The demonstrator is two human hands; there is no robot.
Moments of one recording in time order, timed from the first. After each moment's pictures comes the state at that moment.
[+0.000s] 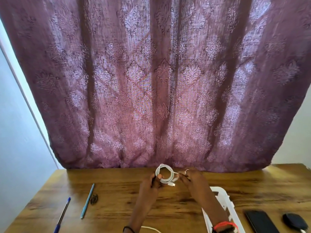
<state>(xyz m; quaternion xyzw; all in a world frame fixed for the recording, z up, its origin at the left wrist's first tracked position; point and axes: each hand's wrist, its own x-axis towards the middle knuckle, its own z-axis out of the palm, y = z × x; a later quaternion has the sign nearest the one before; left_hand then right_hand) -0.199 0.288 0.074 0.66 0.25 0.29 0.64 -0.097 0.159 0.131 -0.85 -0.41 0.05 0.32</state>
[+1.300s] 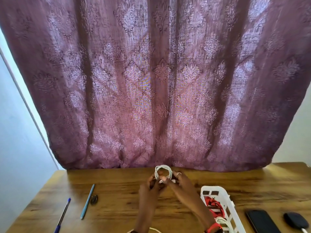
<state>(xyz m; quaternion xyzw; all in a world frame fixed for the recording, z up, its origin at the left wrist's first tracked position) -0.203 0.267 0.081 0.55 0.27 0.33 0.71 -0.114 0.182 0.100 -0.78 -0.39 0.15 0.47</state>
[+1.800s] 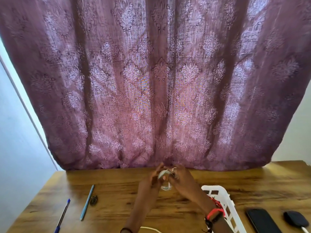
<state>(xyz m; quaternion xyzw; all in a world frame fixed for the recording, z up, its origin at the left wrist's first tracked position) -0.211 0.280 0.099 0.79 0.23 0.28 0.49 -0.093 0.191 0.111 -0.80 -0.49 0.07 0.35</state>
